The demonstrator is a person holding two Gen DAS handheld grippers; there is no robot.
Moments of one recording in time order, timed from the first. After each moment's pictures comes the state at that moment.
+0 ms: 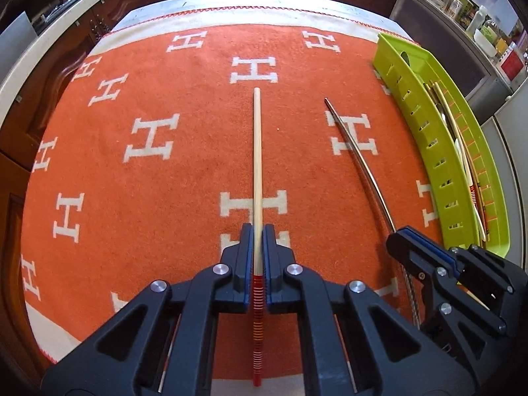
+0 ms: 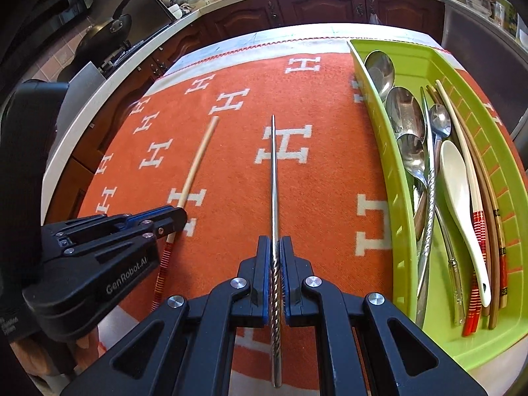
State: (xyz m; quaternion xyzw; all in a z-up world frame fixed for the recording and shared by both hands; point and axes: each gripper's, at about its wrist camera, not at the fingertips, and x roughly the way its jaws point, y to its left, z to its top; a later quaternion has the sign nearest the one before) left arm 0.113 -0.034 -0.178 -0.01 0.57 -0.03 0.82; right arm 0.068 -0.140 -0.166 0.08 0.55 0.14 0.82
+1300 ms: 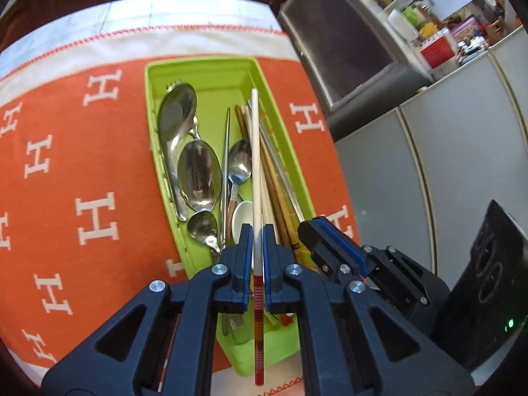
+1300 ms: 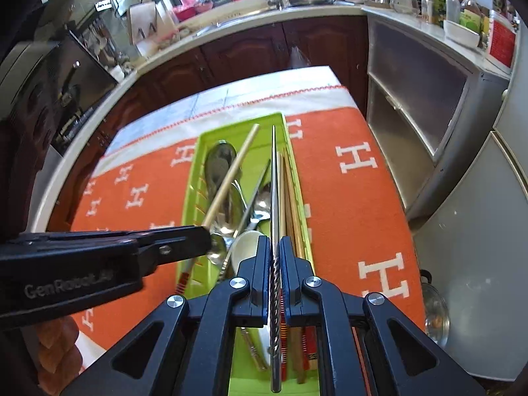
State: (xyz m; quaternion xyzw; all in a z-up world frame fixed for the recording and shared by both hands) left arm 0.188 -0.230 -0.116 -0.07 0.62 -0.21 0.75; right arm 0.112 -0.308 -0.117 0.11 0.52 0.02 0.85
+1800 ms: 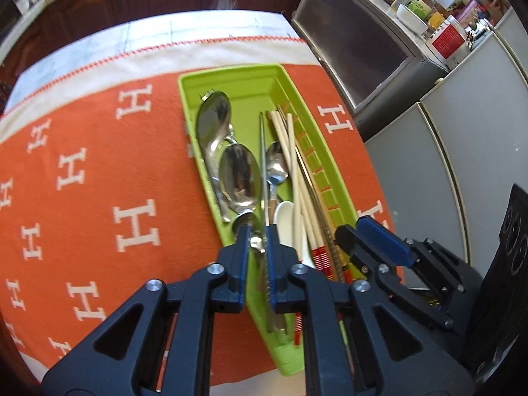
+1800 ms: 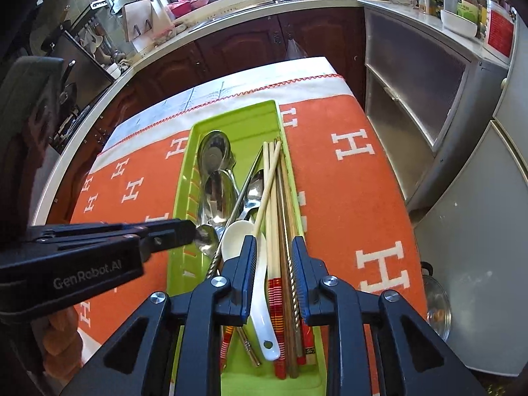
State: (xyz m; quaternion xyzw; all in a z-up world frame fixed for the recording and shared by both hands) left arm 0.175 -0.211 -0.114 0.00 0.59 -0.18 0.79; right arm 0.107 -0.302 -0.130 0.12 0.51 0.02 0.85
